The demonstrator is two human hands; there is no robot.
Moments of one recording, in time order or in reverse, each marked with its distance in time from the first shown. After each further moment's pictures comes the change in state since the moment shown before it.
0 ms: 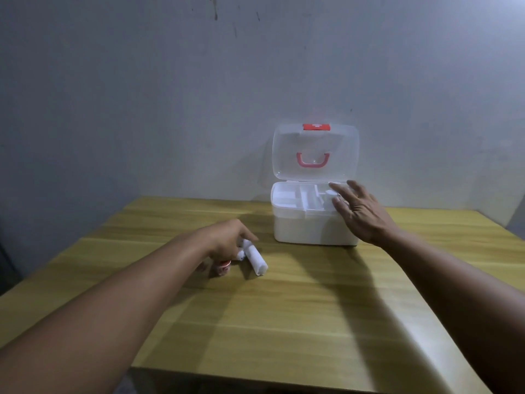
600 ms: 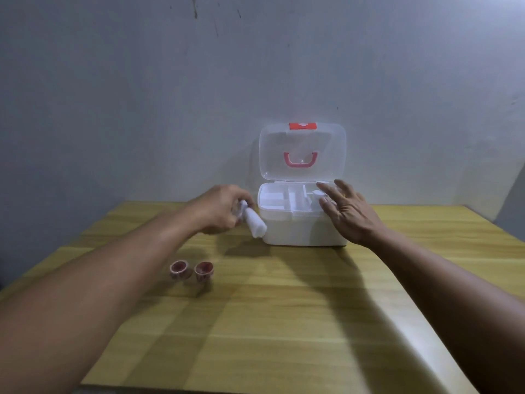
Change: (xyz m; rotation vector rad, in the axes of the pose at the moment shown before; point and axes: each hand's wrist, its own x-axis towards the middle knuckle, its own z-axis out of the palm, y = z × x) left_hand 0.007 0.033 -0.040 0.057 0.355 0.246; right_hand 0.001 0.004 0.003 0.030 0.007 -0.003
